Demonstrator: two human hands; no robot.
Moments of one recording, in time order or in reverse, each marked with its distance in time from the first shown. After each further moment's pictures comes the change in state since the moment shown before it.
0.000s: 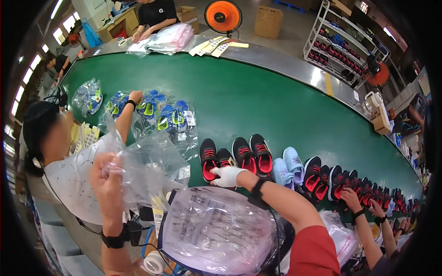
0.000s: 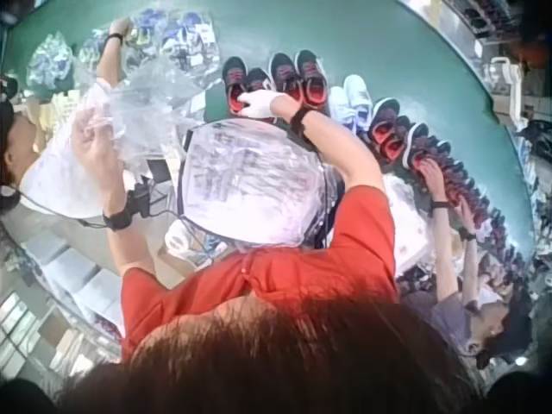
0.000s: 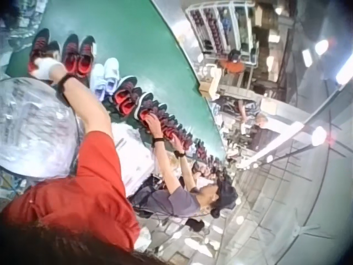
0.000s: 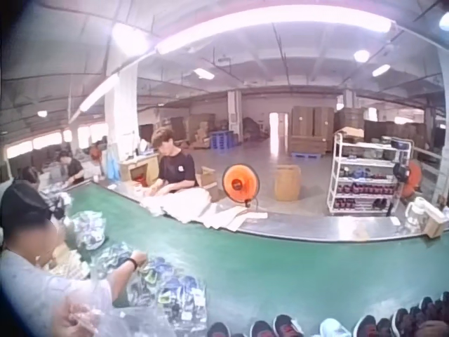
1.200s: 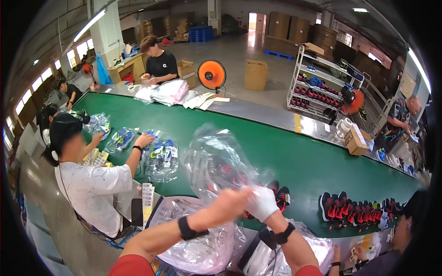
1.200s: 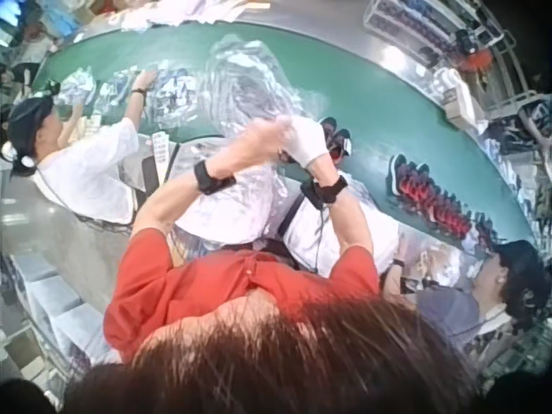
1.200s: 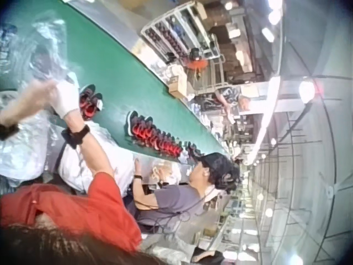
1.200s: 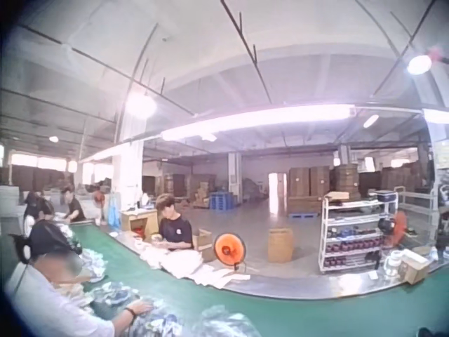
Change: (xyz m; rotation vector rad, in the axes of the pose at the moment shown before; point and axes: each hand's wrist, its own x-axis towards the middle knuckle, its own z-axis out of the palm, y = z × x) left_hand -0.140 0.042 0.215 0.042 -0.689 0.757; right_hand -0.261 -0.054 -0.054 -0.101 0.691 0.142
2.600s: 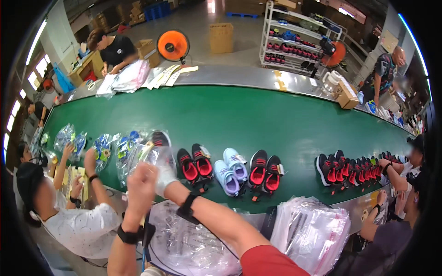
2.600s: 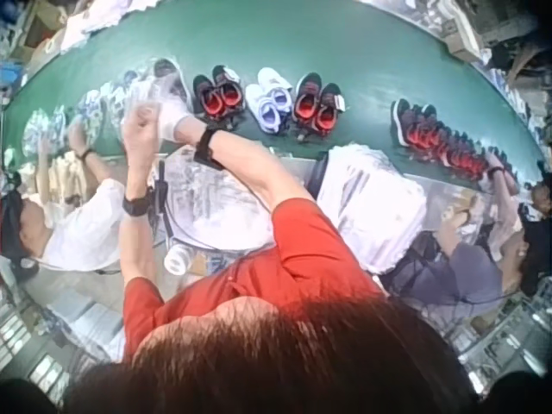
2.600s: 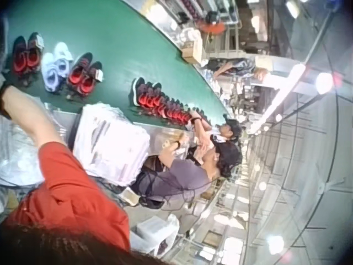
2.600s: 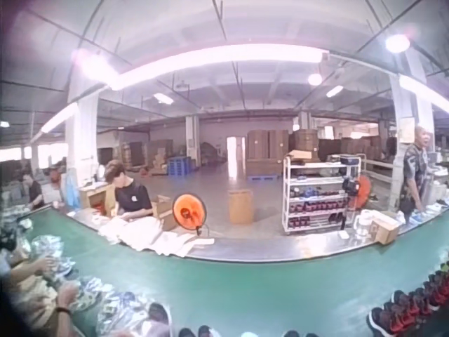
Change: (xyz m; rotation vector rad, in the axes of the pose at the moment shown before) left_hand -0.026 -0.099 -0.109 0.147 0.218 -0.376; right_hand 0.183 -0.071 0.213 0.567 -0.068 -0.193
